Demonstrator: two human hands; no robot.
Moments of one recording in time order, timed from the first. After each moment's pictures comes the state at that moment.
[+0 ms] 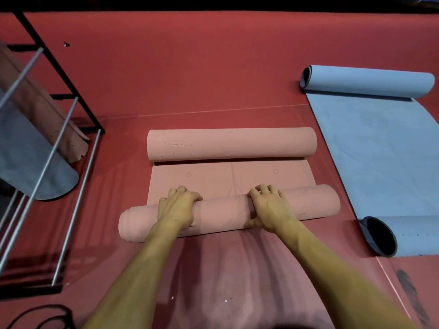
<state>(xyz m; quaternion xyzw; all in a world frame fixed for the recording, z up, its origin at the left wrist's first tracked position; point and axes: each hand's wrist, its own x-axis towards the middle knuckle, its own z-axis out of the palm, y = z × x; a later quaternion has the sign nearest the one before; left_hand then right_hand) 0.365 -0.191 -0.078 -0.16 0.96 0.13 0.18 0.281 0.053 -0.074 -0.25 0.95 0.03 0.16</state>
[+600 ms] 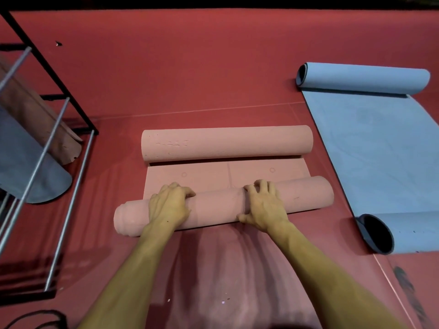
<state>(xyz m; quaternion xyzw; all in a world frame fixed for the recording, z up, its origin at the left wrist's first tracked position) 0.359 -0.196 -0.083 -0.19 0.97 0.12 0.08 0.281 0.048 -0.088 -0.23 0.97 -0.01 0.09</state>
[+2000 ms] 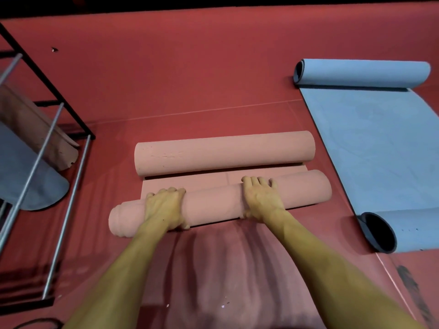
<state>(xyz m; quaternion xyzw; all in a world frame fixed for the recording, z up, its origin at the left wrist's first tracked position) 0.346 -0.211 -0.098 -0.12 0.98 0.00 0.18 0.248 0.044 -0.099 -0.26 0.95 0.06 0.13</state>
